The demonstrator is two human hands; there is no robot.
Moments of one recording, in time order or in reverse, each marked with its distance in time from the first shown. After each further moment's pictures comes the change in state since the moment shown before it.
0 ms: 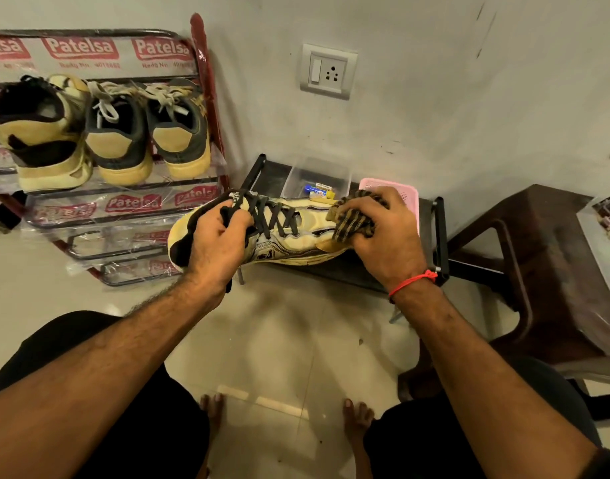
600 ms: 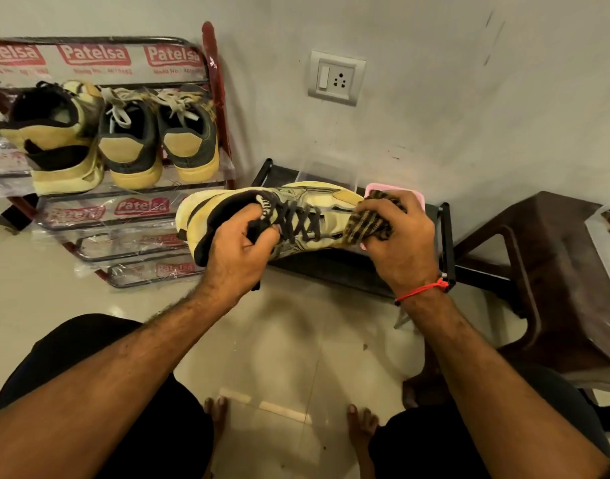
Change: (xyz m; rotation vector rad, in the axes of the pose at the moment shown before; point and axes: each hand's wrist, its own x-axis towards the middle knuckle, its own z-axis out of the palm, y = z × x) left_hand 0.001 -0.010 -0.005 0.183 -0.170 0.356; right_hand -0.002 -0.007 -0.004 -0.005 0.126 -0.010
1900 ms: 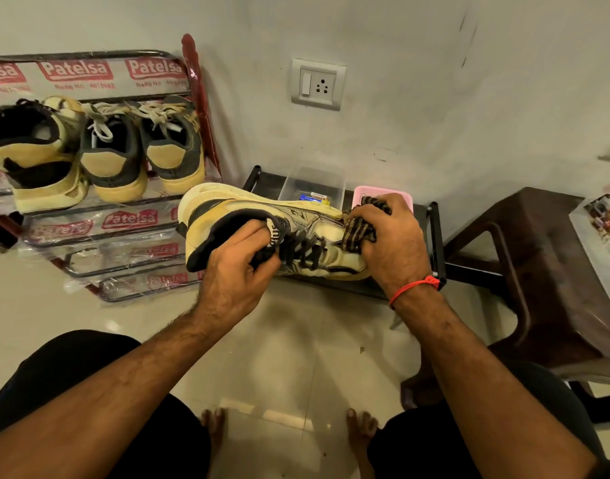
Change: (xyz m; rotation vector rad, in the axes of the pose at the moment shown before) left_hand -0.006 -0.013 0.013 0.259 -0.037 0.425; right_hand 0.003 0.008 -0.004 -0.176 -0.159 0.124
